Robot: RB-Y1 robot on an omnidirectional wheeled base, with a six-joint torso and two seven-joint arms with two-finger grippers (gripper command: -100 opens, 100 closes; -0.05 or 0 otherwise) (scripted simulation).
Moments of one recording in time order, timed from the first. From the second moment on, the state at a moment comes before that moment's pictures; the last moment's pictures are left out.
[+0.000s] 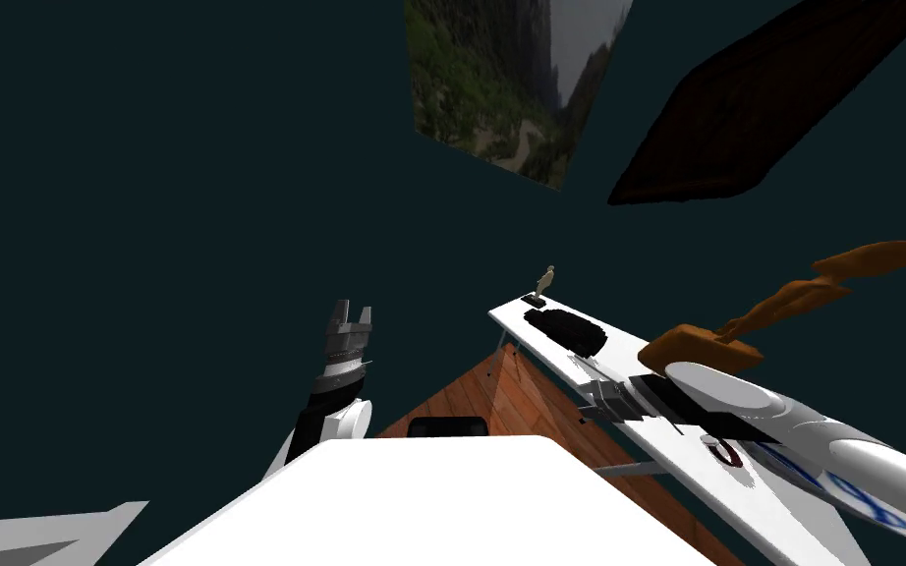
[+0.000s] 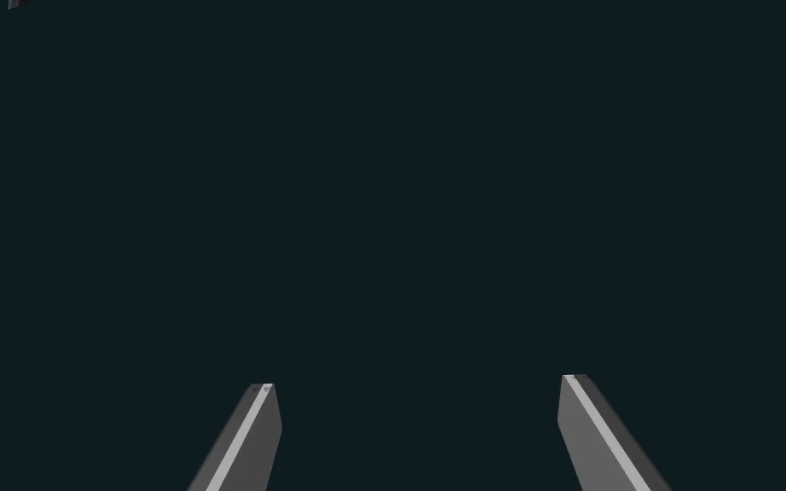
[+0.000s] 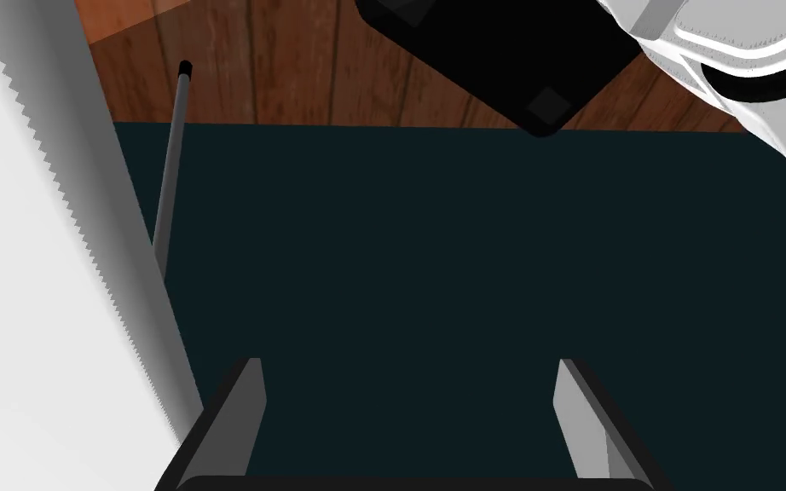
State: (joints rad) left arm 0.54 -0.05 -0.03 -2.24 -0.01 -0.53 0.01; right arm 0.35 -1.36 0.10 -1.29 1.09 -1.15 -0.31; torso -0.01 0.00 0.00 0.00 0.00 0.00
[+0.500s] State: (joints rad) left arm 0.54 -0.05 -0.03 -2.24 -0.01 -0.53 0.01; right arm 0.34 -1.45 0.12 -1.18 1.21 -1.15 -0.40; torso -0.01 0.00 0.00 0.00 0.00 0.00
